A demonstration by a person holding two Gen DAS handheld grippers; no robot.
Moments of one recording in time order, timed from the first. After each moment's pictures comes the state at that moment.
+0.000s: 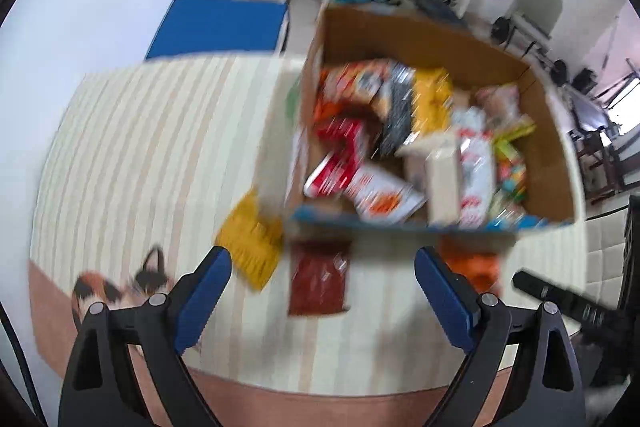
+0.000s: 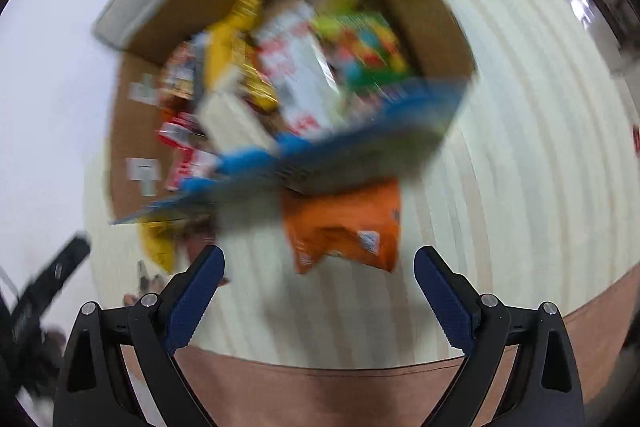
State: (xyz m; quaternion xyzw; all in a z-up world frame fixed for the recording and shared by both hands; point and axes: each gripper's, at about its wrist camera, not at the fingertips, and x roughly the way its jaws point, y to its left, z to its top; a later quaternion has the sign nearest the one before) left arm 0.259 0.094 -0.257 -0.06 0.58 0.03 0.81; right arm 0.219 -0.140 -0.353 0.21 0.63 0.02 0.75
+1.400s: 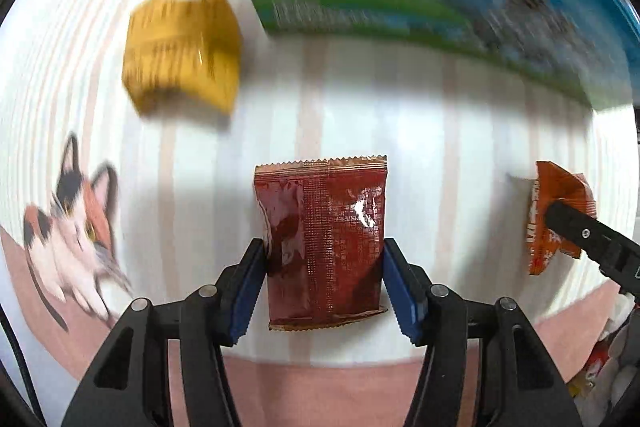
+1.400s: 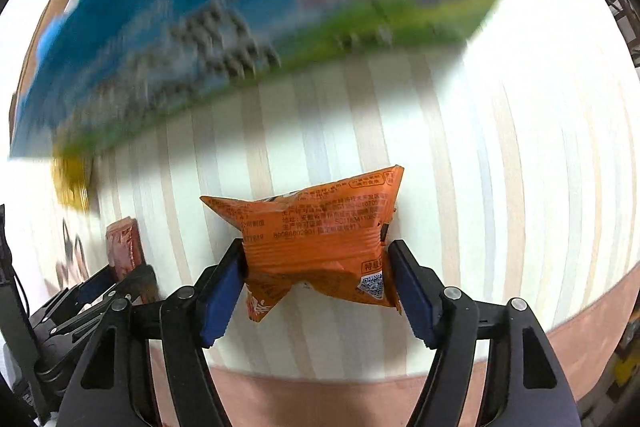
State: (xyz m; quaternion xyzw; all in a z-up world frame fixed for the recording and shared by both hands) left arm 0.215 0.066 -0.398 -0.04 0.71 0.01 0.71; right arm 0.197 -0.101 -0.429 0.13 0.69 0.00 0.71
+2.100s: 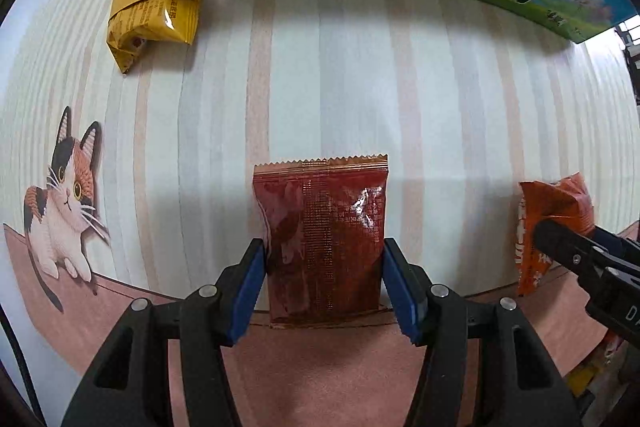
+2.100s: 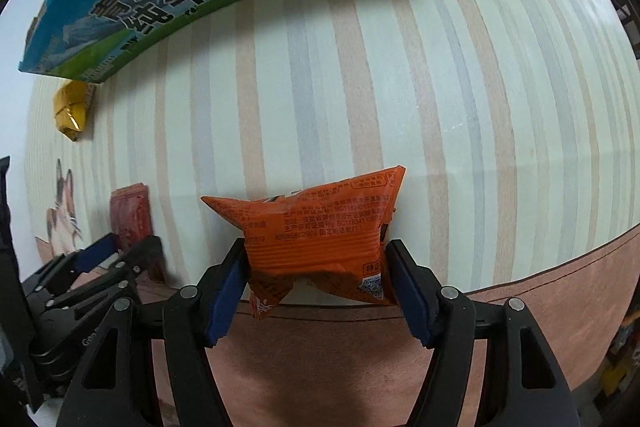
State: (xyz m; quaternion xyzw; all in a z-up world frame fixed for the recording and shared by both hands) left arm 0.182 0.011 -0.397 0.00 0.71 -0.01 0.71; right arm 0.135 -0.095 -0.443 0.11 0.70 0.02 0.70
